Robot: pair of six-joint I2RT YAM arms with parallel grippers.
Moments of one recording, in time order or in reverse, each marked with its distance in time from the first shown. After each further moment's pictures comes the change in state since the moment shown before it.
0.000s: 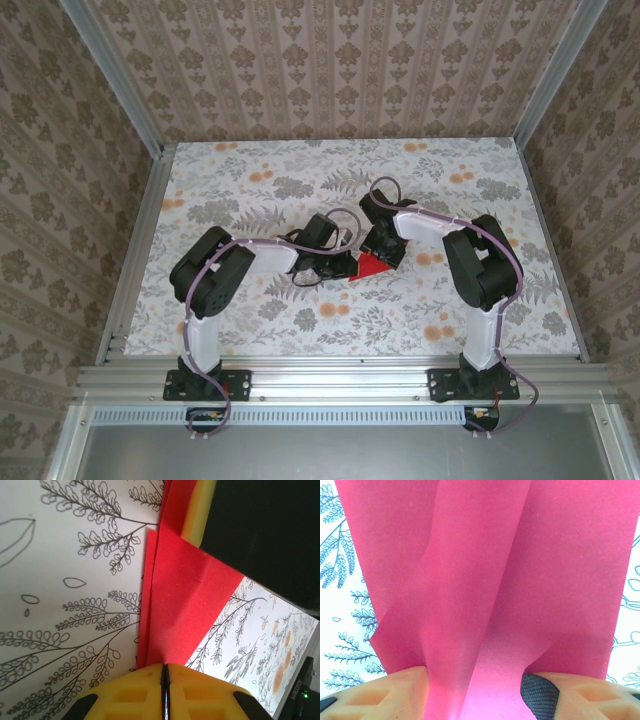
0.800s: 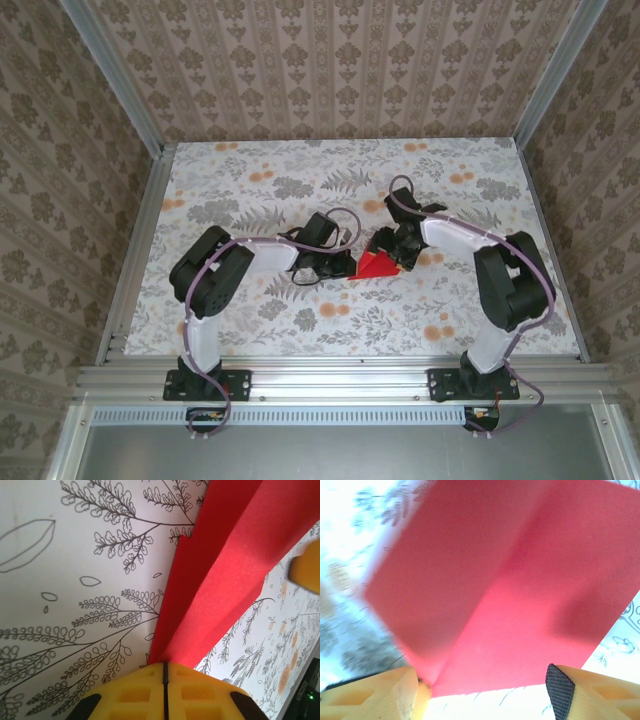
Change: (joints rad) left arm 0.008 0.000 0.028 -0.075 -0.014 0.018; right arm -0.087 -0.254 -0.154 0.079 -0.212 -0.247
